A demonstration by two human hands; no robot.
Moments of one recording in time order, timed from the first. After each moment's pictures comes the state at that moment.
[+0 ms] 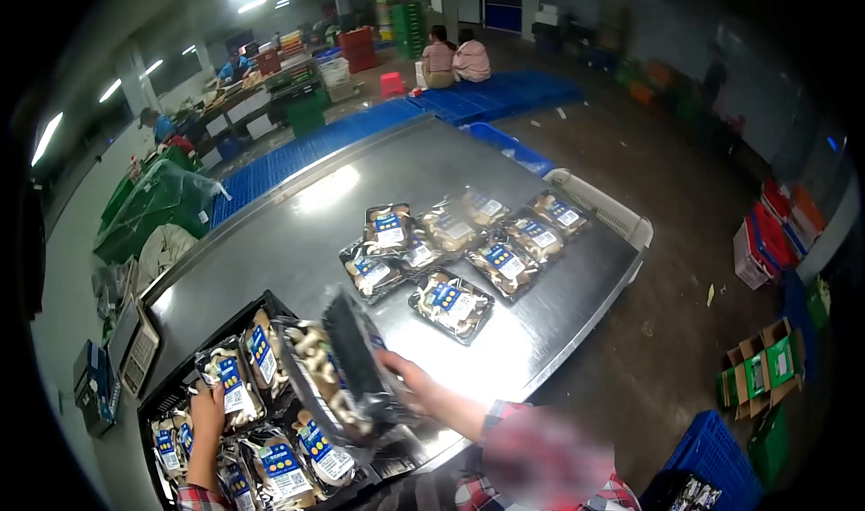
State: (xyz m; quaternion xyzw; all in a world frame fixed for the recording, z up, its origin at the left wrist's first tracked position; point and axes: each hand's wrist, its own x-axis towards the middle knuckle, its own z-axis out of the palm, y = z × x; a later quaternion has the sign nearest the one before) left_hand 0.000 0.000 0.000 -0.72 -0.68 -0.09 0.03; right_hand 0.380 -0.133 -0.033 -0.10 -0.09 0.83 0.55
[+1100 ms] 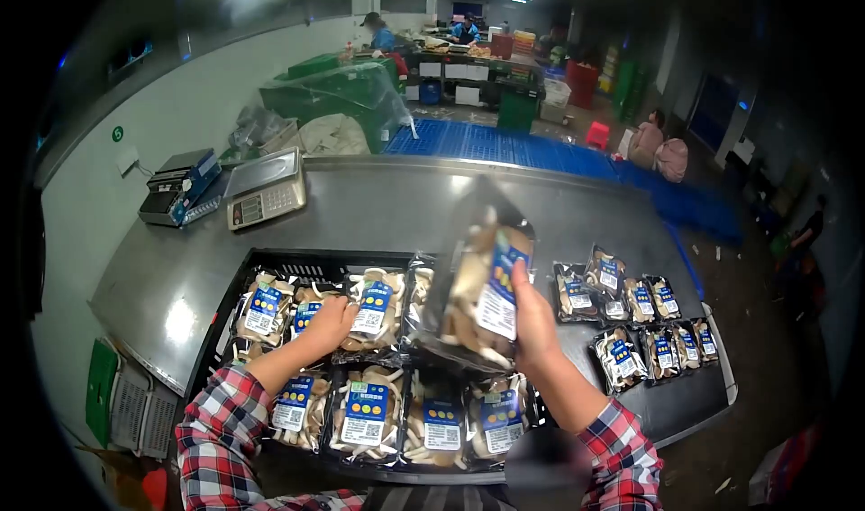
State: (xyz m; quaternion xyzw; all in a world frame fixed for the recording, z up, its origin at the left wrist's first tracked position) left_hand -0.114 -0.010 -0.014 -0.73 -0.65 -0.17 -0.17; right_hand 0.197 -0.041 0.095 -0.37 -0.29 0.69 0.54
